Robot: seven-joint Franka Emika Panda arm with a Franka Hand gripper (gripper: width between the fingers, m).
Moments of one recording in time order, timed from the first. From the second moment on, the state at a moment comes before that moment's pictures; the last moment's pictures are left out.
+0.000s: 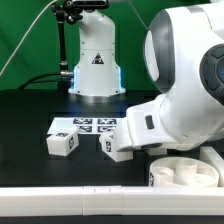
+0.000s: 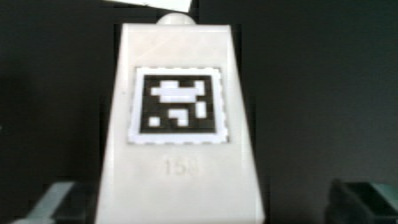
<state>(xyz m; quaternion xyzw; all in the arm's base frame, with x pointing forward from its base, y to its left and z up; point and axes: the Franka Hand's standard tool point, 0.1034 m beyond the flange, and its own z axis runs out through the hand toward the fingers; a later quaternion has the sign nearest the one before) 0.483 0.095 0.004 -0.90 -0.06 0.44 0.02</state>
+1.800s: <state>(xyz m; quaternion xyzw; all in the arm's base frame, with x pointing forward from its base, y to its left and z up) 0.543 0.091 0.089 -0.95 -0.09 0.29 0.05</state>
